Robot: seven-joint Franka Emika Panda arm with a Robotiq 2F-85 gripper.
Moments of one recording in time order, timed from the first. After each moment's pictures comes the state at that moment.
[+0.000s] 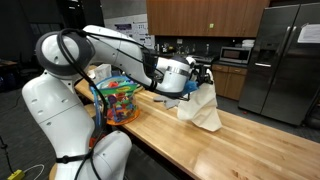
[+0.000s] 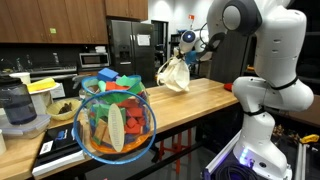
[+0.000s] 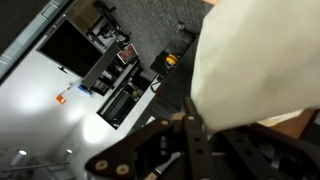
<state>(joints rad) 1.66 0.48 -2.10 -2.27 -1.28 3.04 1.11</state>
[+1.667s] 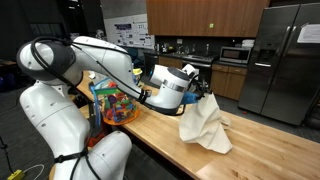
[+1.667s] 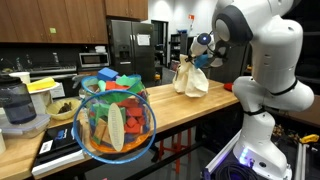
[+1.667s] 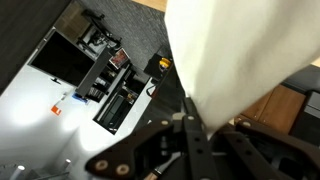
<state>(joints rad) 1.64 0.70 -2.22 -2.52 -1.10 3.37 1.02</state>
